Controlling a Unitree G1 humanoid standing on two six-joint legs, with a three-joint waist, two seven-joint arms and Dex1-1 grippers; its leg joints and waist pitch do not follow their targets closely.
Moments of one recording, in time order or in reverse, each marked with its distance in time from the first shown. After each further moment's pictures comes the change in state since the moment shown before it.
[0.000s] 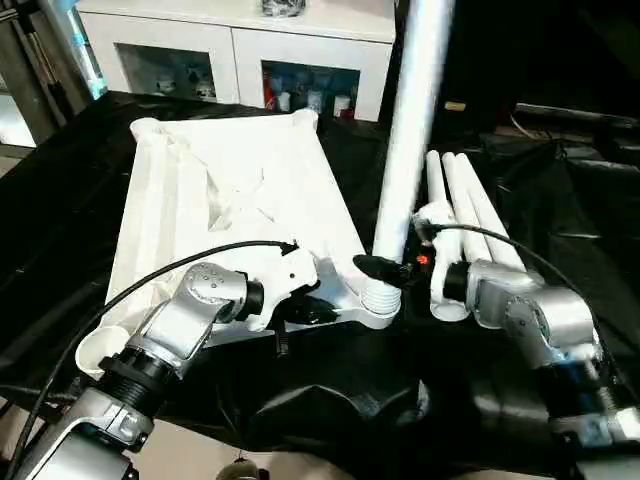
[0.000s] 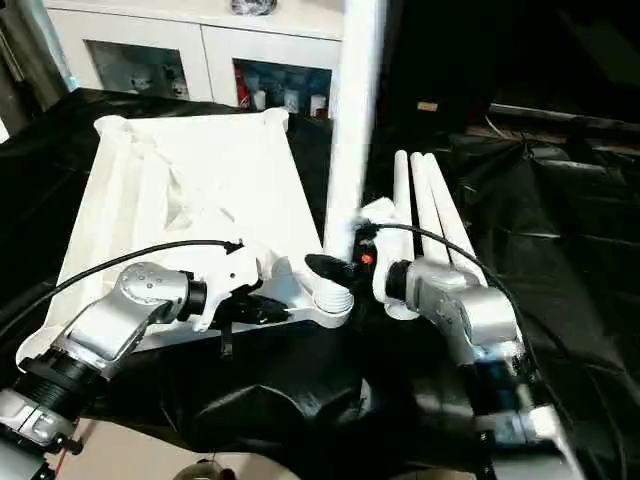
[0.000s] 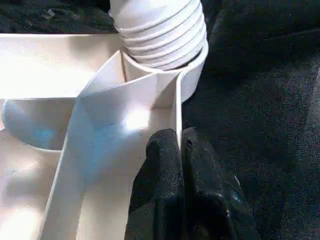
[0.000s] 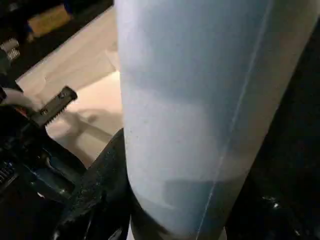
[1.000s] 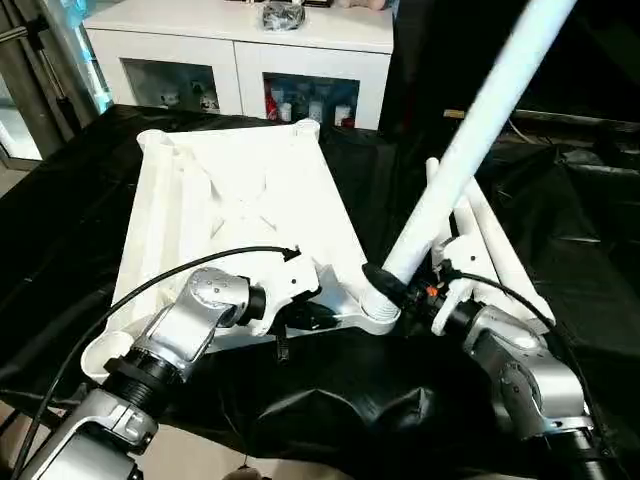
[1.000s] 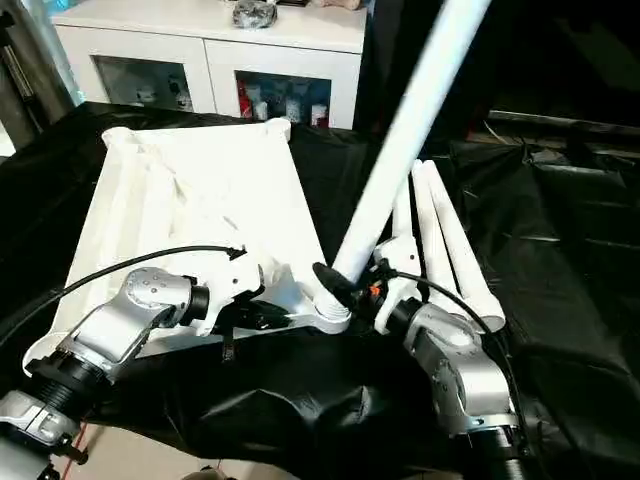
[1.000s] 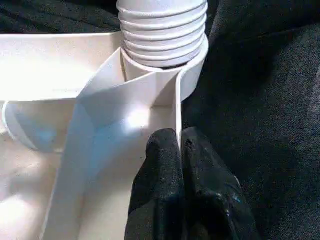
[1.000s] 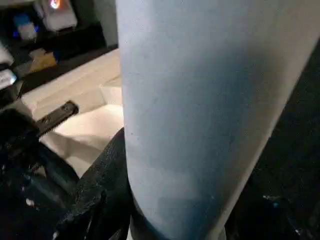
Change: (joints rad) left arm -0.002 -0.016 -0.008 0.058 0.020 -0.044 -0.004; right arm 0.228 0.065 0.014 -0.076 -0.081 -0.392 -0.044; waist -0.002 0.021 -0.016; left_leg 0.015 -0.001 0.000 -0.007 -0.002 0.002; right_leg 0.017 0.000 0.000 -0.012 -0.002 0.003
